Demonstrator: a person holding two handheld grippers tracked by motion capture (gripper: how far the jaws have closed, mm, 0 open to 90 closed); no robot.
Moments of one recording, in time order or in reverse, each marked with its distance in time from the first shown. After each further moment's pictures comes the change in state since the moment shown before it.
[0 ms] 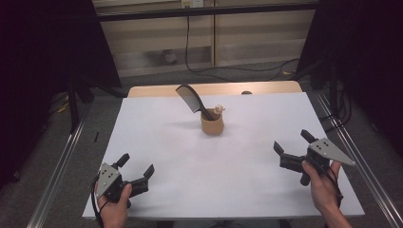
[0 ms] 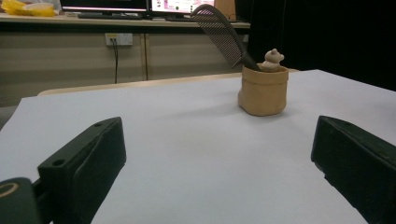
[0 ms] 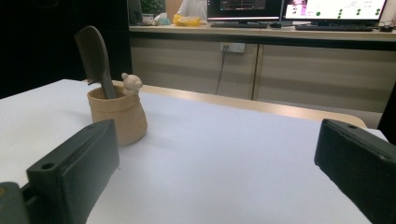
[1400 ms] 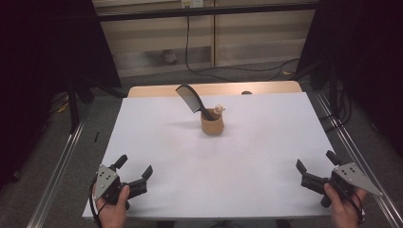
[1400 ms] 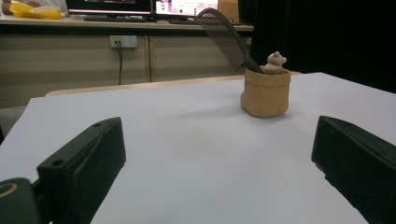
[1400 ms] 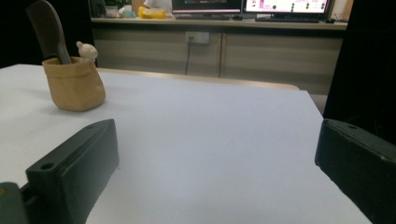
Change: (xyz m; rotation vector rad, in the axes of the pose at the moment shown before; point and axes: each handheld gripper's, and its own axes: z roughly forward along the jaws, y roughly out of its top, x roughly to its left) left arm 0.000 0.000 -0.006 -0.014 0.016 -0.004; right arm -0.027 -0.041 -0.059 0.012 -0.136 0.007
